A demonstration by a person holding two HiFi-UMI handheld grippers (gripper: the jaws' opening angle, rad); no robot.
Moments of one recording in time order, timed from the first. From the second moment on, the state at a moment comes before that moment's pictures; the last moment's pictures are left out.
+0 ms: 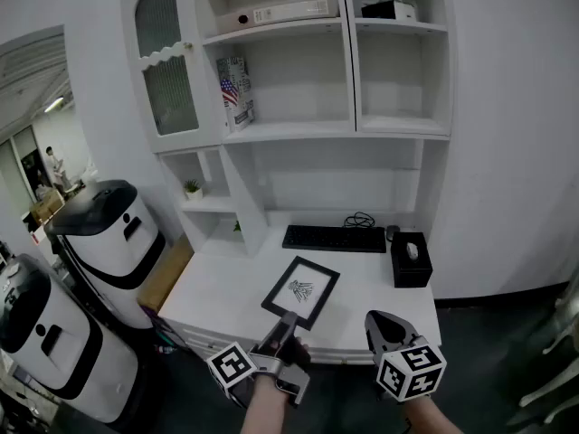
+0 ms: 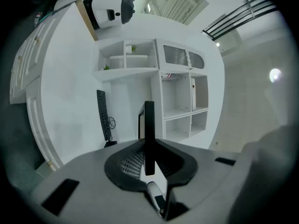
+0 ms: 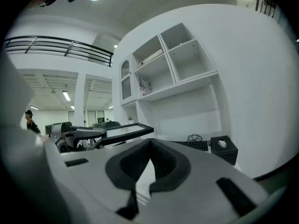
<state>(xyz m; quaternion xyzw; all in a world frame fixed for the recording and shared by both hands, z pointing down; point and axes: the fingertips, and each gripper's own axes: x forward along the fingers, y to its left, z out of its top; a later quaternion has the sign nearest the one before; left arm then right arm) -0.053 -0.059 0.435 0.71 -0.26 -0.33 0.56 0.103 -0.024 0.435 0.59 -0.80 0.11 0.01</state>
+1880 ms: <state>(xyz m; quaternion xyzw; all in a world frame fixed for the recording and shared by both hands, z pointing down) -0.083 -0.238 0.246 0.71 -0.26 -0.45 0.47 0.056 -0.193 0.286 0.46 -0.88 0.01 -0.06</state>
